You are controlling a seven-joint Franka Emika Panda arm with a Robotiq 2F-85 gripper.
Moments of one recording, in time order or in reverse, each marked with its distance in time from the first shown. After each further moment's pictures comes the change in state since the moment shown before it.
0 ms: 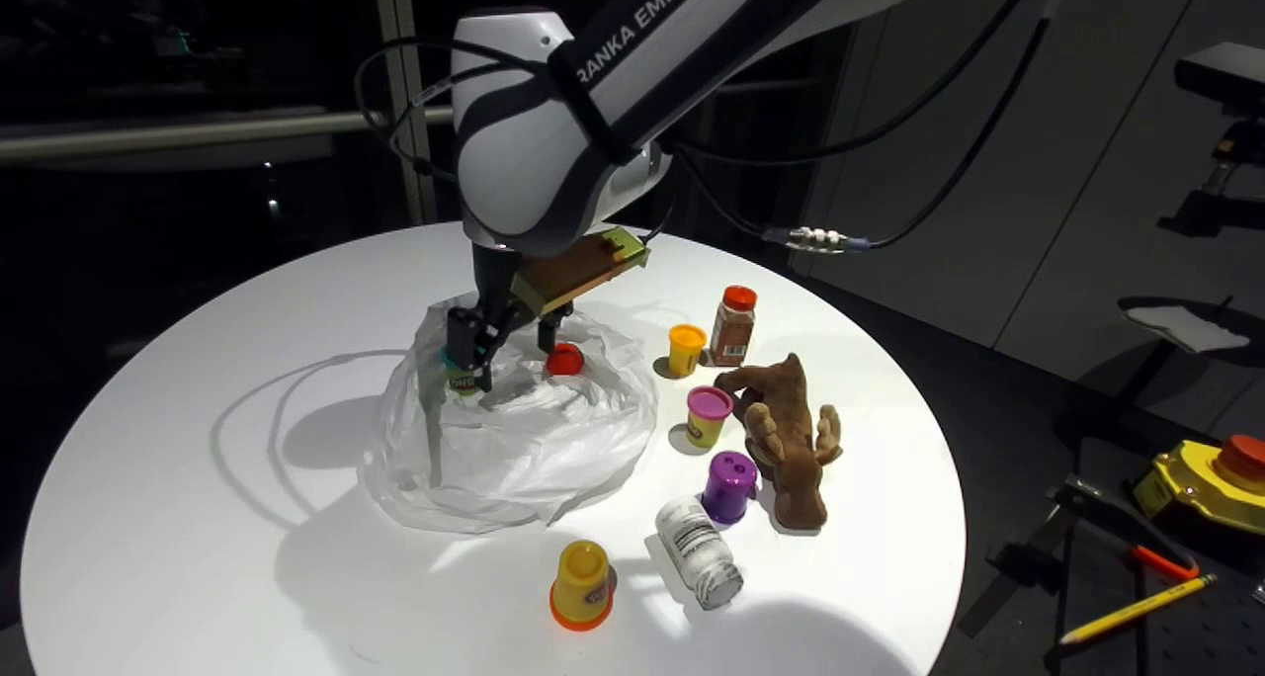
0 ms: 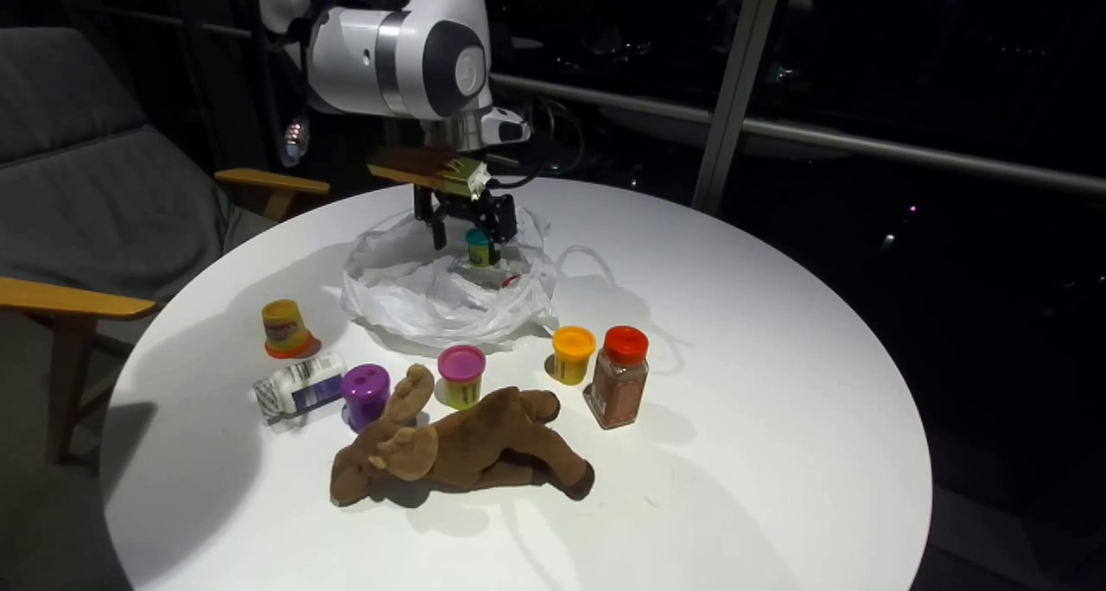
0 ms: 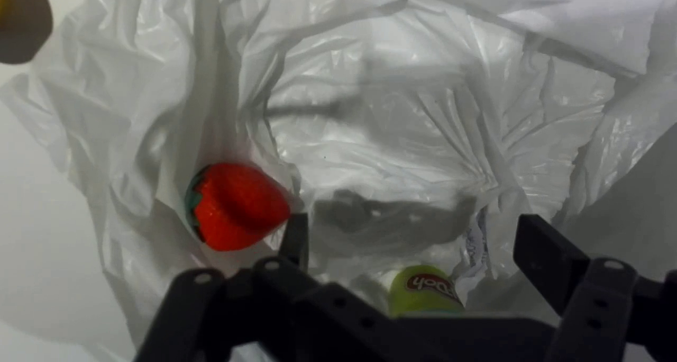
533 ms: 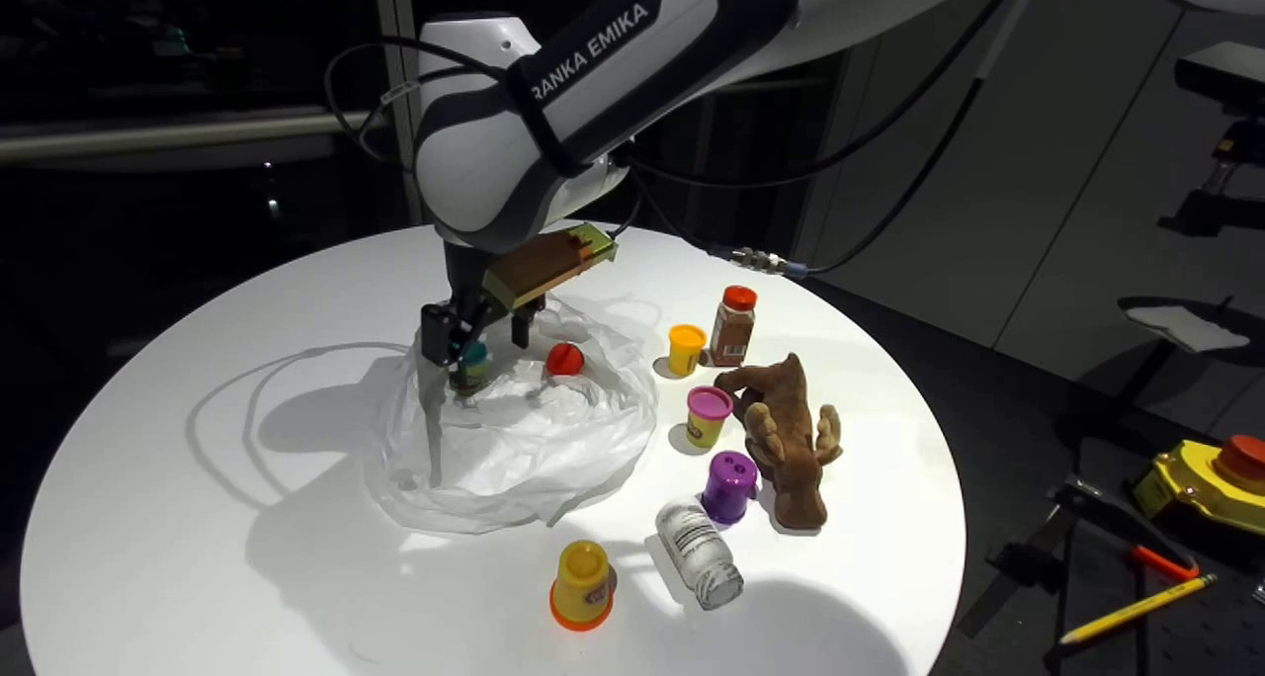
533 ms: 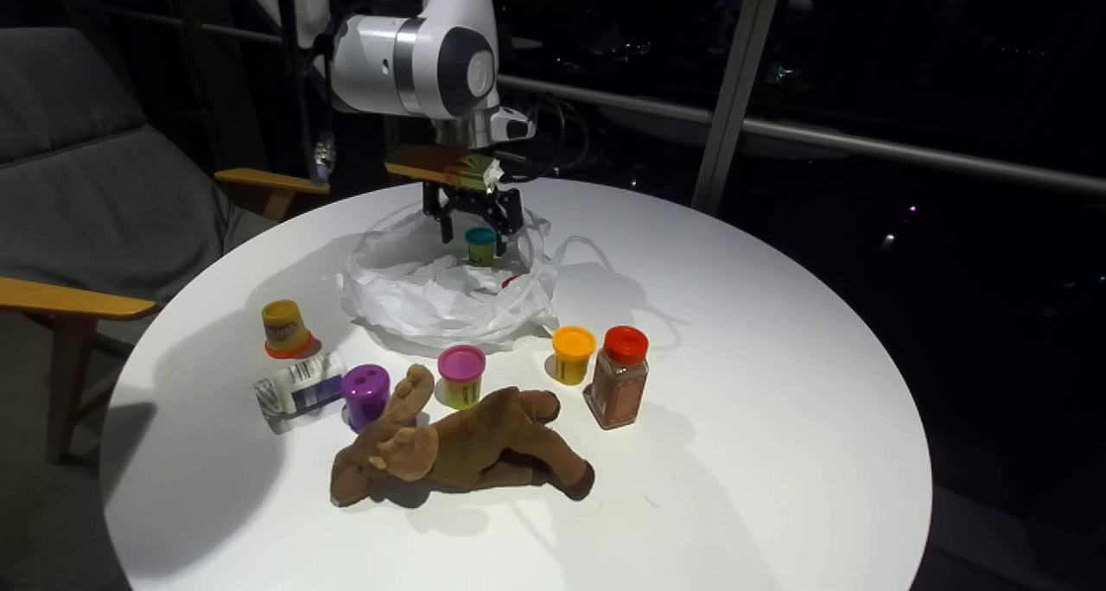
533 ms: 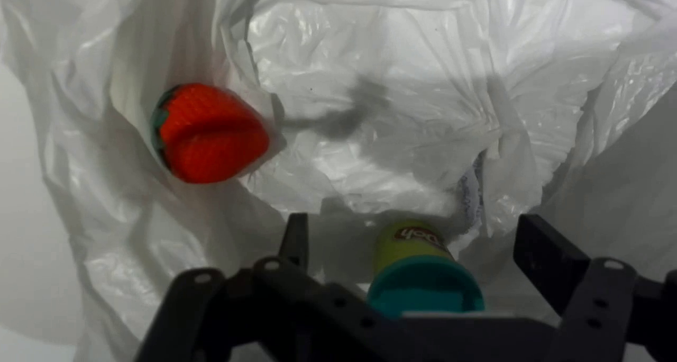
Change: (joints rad) arm -0.001 0.132 0.007 0.237 0.000 -0.100 -0.048
